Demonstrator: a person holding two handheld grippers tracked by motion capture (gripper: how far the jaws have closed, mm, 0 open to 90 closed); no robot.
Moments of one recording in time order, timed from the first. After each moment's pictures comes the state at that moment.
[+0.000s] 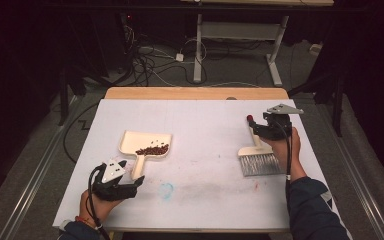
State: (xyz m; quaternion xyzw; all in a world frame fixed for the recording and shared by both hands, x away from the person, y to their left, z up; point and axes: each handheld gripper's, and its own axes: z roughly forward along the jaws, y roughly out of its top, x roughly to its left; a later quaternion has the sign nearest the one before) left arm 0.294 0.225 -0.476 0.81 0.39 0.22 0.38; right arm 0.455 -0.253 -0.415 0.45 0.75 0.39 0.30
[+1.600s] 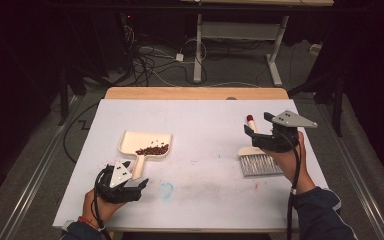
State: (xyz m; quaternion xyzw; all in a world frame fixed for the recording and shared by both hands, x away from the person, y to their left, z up) left arm 0.290 0.213 -0.477 0.83 0.36 0.25 0.36; right arm 0.390 -0.237 -0.375 0.36 0.74 0.47 0.31
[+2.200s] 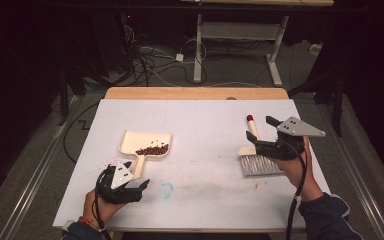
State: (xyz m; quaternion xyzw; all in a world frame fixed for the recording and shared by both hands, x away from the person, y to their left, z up) left arm 0.289 0.210 -0.476 0.83 0.35 0.25 0.36; right arm 0.366 -0.241 -0.369 0.32 0.75 0.48 0.32
